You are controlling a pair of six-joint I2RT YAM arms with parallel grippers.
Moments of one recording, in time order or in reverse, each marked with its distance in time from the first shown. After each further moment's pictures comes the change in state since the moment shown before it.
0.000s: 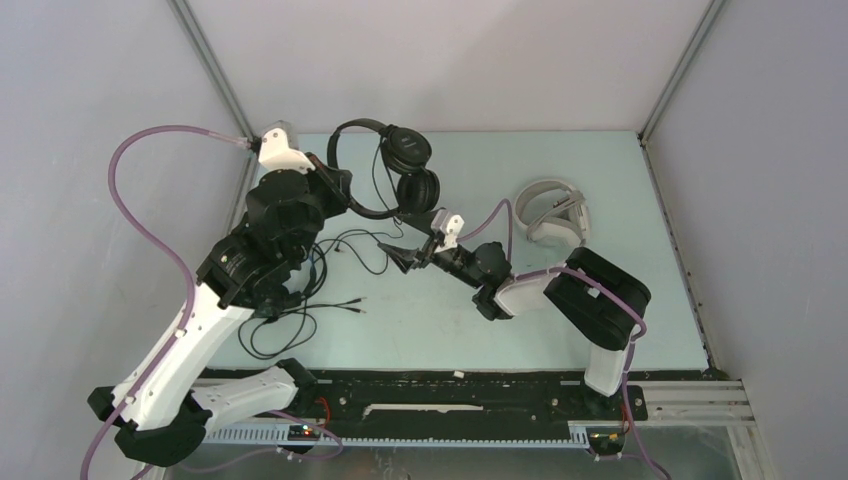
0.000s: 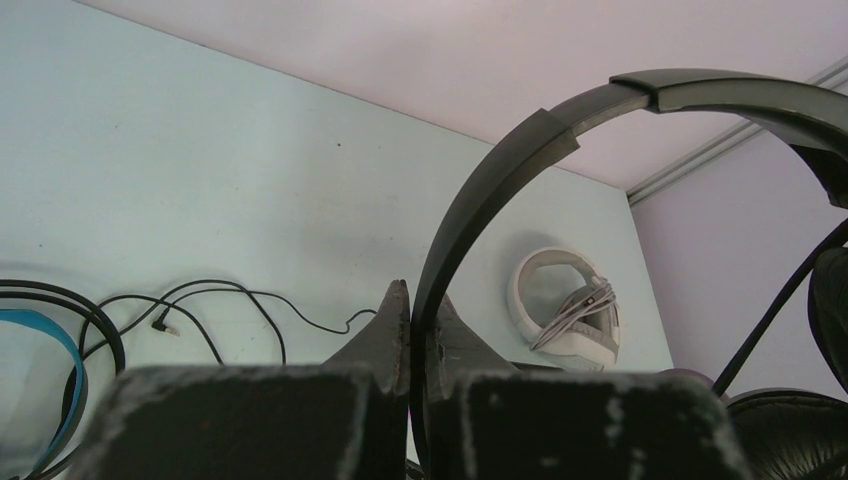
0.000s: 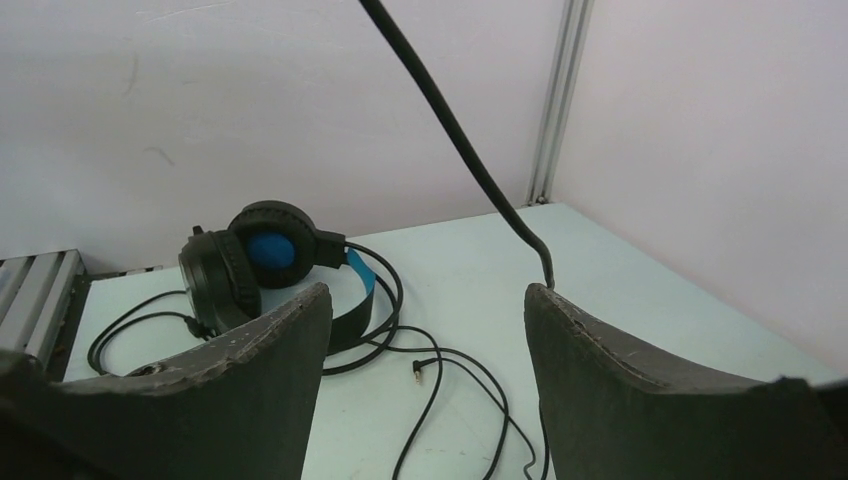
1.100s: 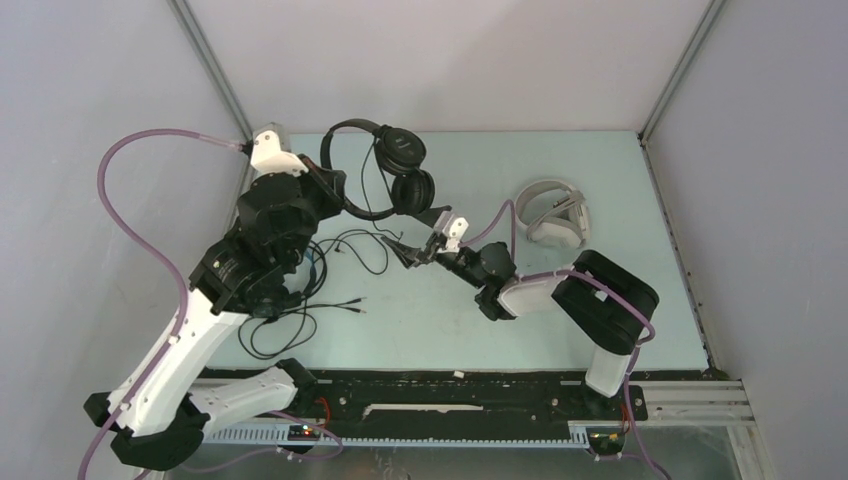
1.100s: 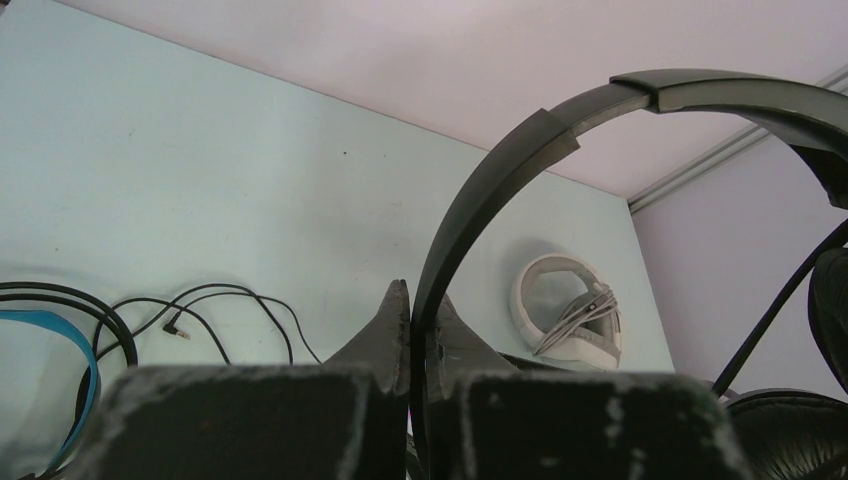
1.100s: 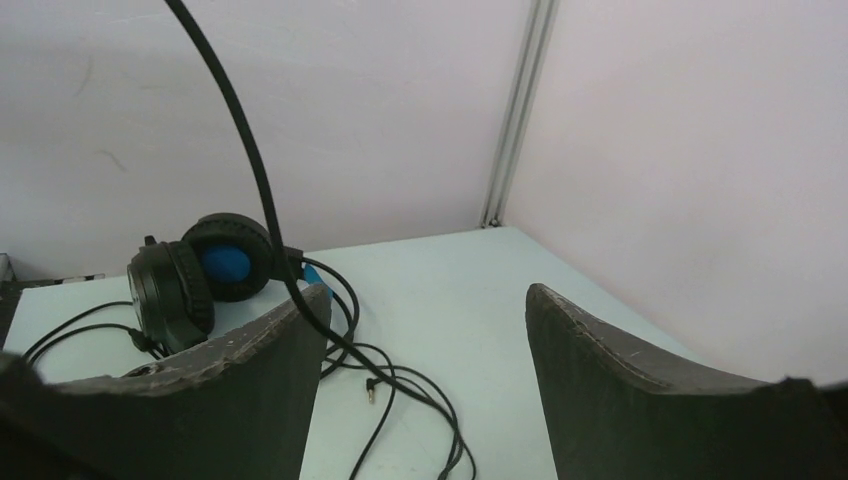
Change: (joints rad) left arm 0.000 -0.023 0.000 -0.008 -0.017 0.015; right arm 0.007 -0.043 -0.020 0.005 0.062 -0.106
